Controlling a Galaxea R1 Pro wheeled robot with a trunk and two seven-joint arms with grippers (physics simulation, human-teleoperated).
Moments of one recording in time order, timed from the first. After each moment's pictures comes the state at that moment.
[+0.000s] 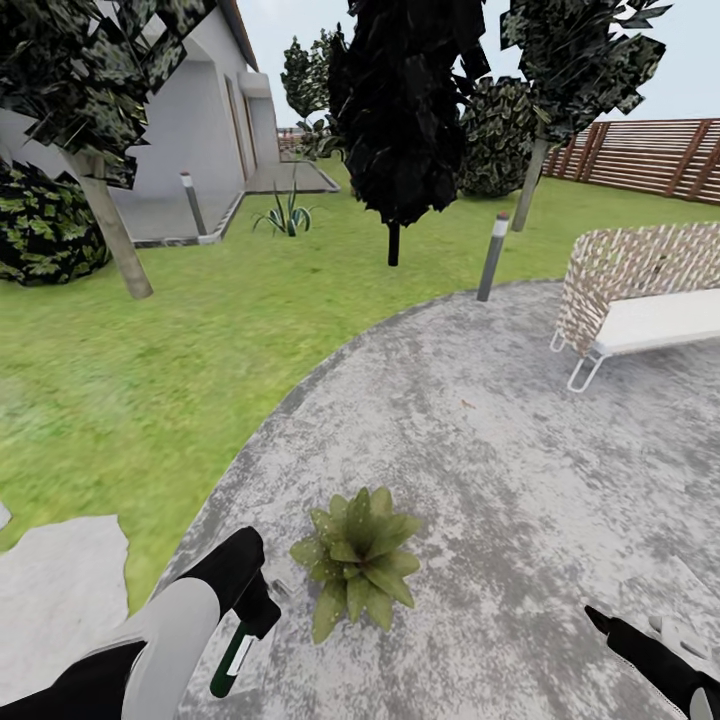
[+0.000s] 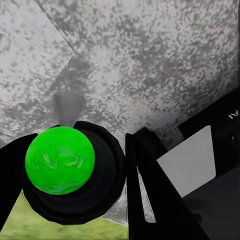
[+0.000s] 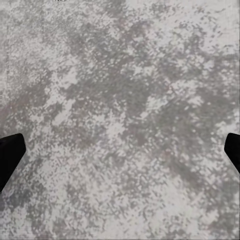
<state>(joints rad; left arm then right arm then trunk) -0.82 -0.10 0.25 -0.29 -1.21 0.77 -0.79 -0.38 -0.21 -0.85 -0.67 0.10 0.25 0.52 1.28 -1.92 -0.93</state>
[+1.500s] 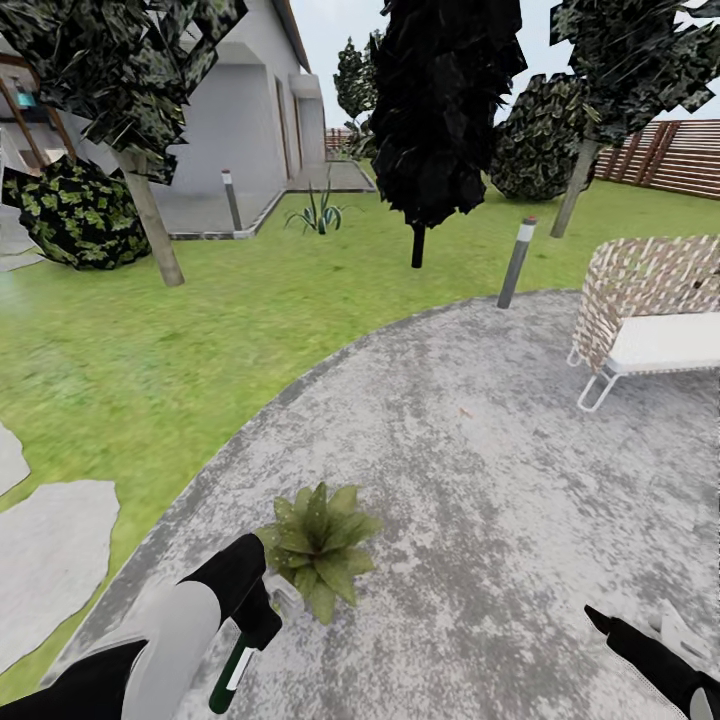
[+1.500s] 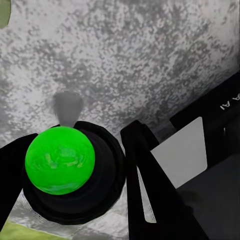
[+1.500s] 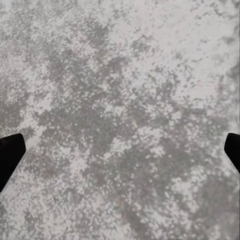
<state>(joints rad) -0.83 -0.10 0.26 -0.24 -1.20 0.77 -0.79 -0.38 -0.21 -0.85 -0.67 0.10 0.25 0.52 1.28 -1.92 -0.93</state>
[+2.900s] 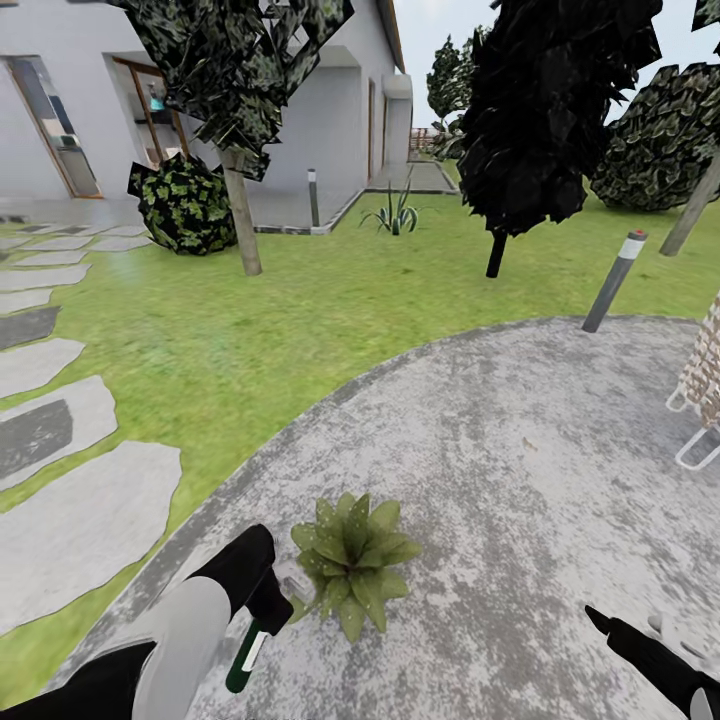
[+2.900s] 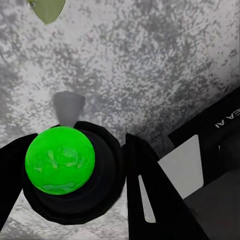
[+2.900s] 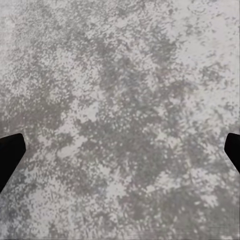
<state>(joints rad) -0.83 -0.14 0.26 -0.31 -1.20 0.77 -0.79 -0.38 -0.21 -0.85 -0.67 0.10 0.25 0.52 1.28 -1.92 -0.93</state>
